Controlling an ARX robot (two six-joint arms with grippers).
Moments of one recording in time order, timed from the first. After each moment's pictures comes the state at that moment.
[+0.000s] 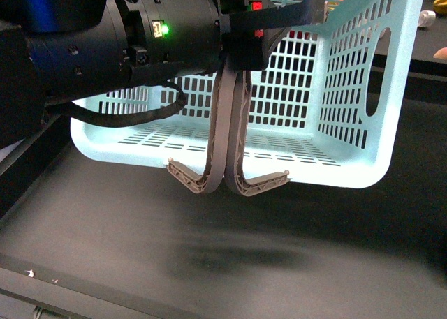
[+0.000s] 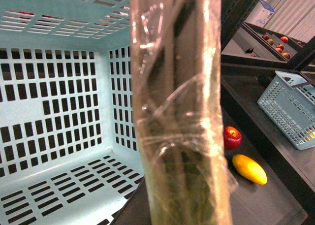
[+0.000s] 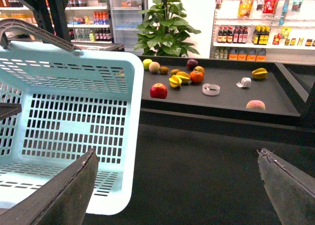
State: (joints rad) left arm -0.47 1.89 0.79 0.99 0.33 -0.27; right arm 0.00 0.00 0.01 0.00 0.00 0.00
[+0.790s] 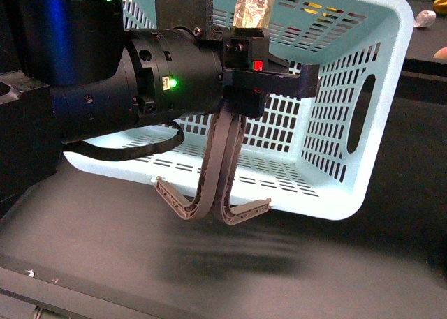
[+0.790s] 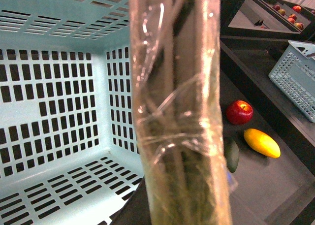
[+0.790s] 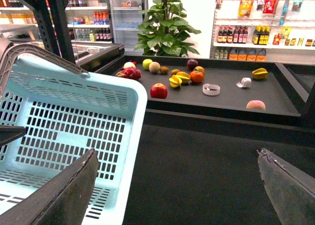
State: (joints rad) left arm -0.49 1.92 0.76 0.96 0.34 -0.18; right arm 0.00 0.00 0.01 0.00 0.00 0.00
